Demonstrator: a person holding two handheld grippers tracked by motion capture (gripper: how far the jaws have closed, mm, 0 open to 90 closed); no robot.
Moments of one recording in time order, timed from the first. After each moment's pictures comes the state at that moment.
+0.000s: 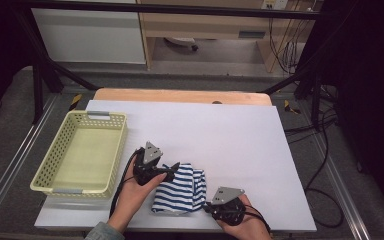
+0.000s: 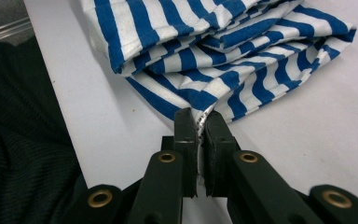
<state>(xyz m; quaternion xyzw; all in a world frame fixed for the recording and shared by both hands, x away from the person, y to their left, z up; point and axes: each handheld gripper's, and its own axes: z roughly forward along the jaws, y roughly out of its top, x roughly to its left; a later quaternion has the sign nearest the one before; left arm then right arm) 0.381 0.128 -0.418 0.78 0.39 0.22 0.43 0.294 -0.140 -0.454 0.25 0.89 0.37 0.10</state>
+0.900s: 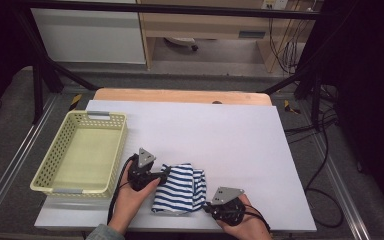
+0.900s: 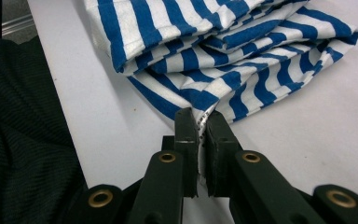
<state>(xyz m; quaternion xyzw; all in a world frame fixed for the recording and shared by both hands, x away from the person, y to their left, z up) 0.375 0.143 -0.437 0.78 0.43 0.21 0.41 0.294 -0.140 -0.454 0.24 0.89 0.37 0.10</state>
